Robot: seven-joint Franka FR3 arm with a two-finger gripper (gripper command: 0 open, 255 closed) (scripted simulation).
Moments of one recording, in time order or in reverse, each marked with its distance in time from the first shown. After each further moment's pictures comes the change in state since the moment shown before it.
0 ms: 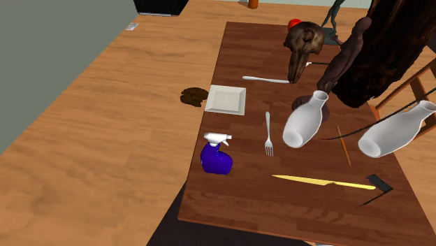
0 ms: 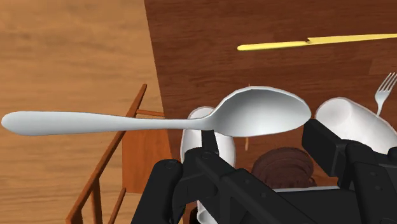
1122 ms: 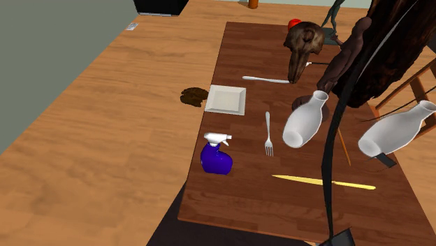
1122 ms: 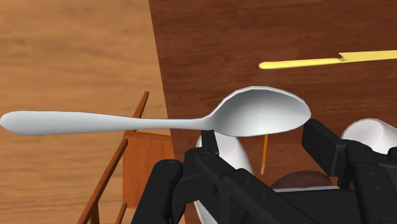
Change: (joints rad) arm -0.029 0.093 -0.011 -0.084 0.066 0.157 -0.091
